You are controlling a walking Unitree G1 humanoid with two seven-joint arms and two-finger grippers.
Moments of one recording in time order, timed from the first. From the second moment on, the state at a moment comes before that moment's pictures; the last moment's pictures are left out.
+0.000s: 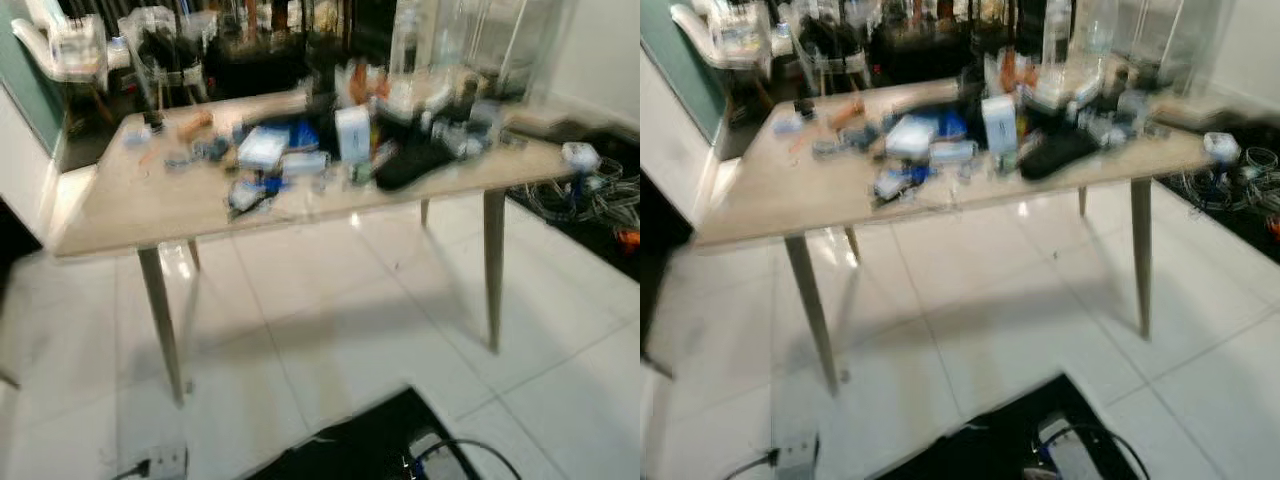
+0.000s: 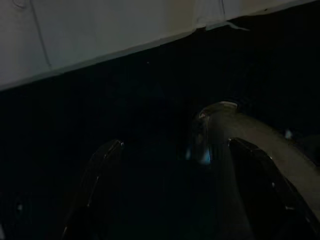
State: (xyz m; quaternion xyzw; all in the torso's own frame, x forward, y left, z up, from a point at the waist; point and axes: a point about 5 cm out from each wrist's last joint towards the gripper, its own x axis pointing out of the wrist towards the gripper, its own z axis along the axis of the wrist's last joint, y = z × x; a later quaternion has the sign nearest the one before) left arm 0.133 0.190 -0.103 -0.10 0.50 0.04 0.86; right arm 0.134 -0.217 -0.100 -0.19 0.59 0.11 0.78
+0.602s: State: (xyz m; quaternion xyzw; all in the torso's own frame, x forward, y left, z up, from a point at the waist) left arm 0.135 0.190 -0.102 -0.10 0.50 0.03 0.86; right arm 0.134 -0.212 -0.101 -0.18 0.59 0.11 0.78
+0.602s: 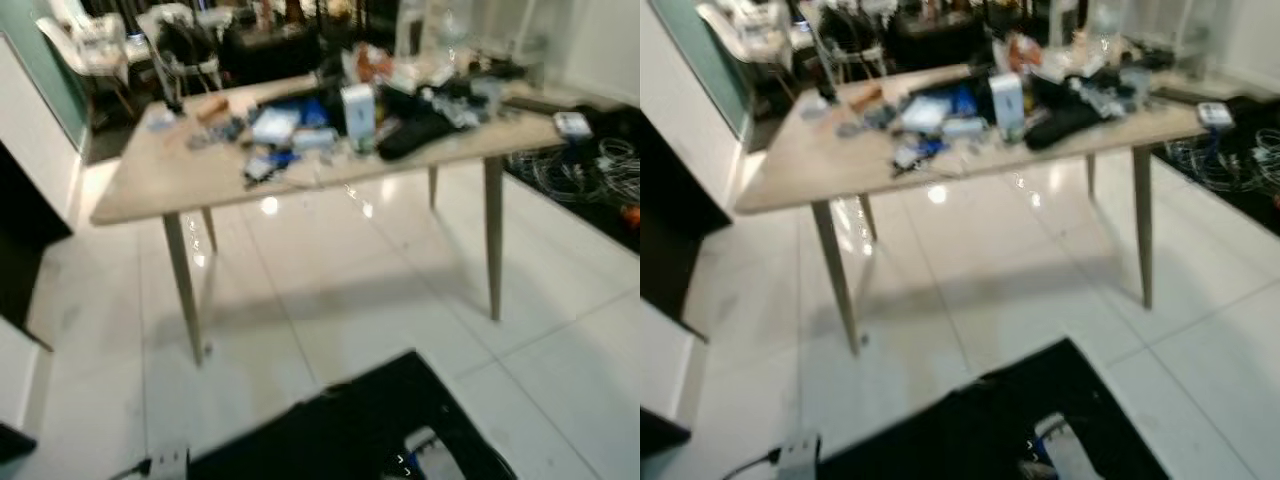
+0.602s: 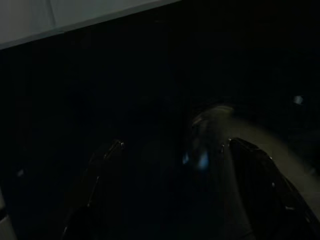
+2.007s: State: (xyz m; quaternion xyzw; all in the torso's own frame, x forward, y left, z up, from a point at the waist) left arm 0.138 0.192 -0.101 -0.10 0.49 0.04 0.87; right arm 0.135 -0.223 -0.099 -0.19 0.59 0.08 0.78
